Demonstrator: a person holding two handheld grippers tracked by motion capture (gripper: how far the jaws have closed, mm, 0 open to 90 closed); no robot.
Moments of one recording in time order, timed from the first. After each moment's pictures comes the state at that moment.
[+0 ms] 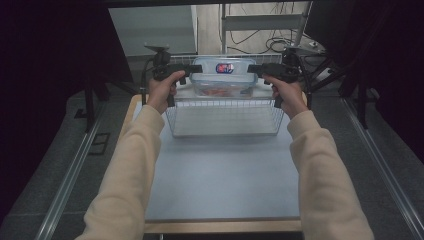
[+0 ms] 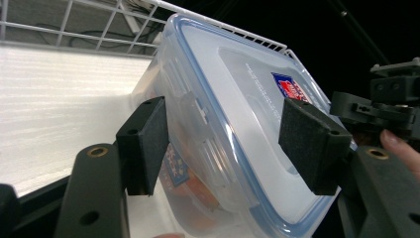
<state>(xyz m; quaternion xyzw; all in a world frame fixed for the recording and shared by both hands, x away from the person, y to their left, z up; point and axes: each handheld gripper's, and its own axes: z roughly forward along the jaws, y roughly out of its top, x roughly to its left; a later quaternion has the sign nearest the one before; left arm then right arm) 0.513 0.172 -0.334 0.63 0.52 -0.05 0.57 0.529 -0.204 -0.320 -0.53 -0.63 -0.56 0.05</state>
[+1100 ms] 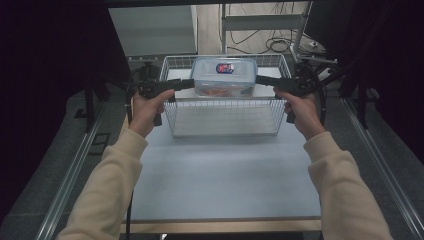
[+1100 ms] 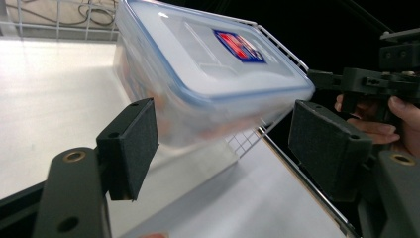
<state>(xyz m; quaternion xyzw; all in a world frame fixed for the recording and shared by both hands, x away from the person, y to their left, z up) 0.416 0.184 -0.319 0.67 0.47 0.04 0.58 0.463 -0.226 -0.312 -0.45 -0.68 -0.58 -0.01</state>
